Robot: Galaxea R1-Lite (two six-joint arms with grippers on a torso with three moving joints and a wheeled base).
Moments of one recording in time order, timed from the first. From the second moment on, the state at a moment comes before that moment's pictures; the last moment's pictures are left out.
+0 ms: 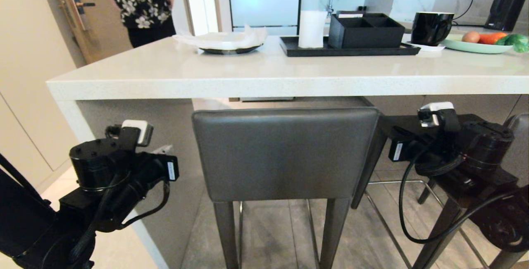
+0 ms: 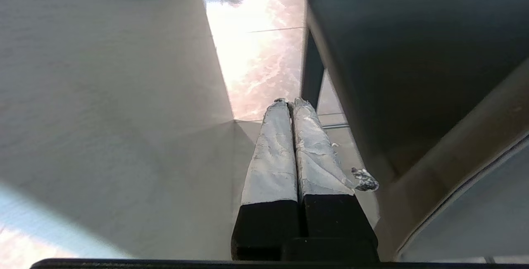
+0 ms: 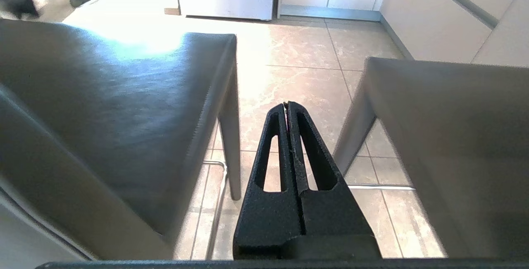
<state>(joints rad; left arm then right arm) -0.29 1.82 -0.43 -1.27 0.22 0.01 0.18 1.84 -0.52 -1.30 -0.11 -0.09</state>
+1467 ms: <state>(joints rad) -0.06 0.38 -0.40 -0.18 0.18 0.11 0.02 0.28 -0.52 0.03 -0.18 -0.19</state>
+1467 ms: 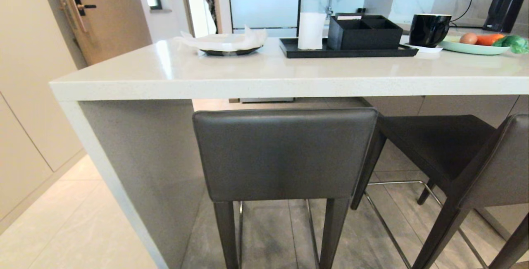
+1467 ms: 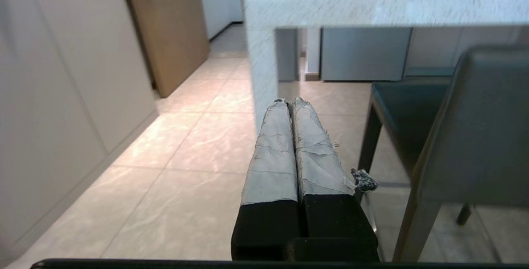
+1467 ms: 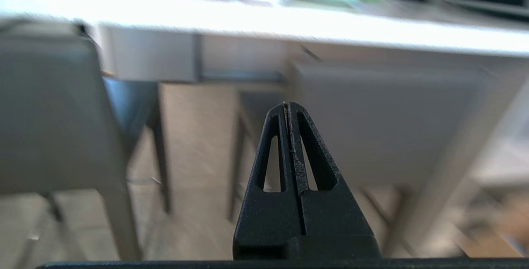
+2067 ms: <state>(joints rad) 0.00 0.01 -0.02 -0.04 0.00 0.13 0.00 0.01 -0.20 0.14 -0.06 -0.07</state>
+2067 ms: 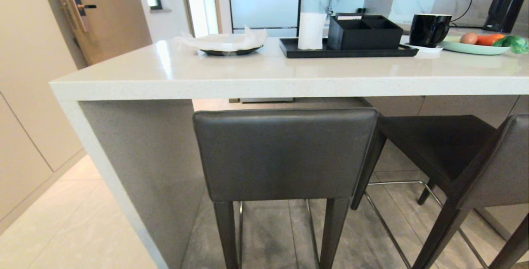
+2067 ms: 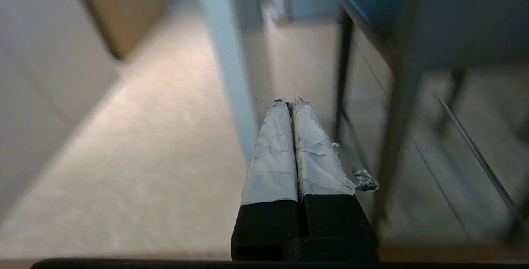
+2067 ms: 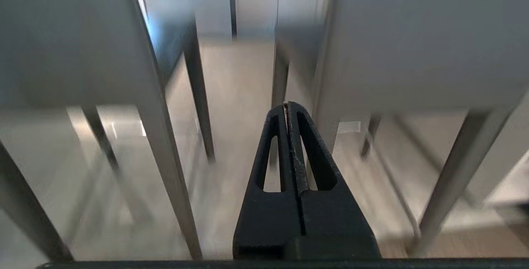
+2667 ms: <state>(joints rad) 0.00 0.00 0.00 0.00 -0.04 0.10 0.00 0.00 0.00 0.01 0.00 -0.03</state>
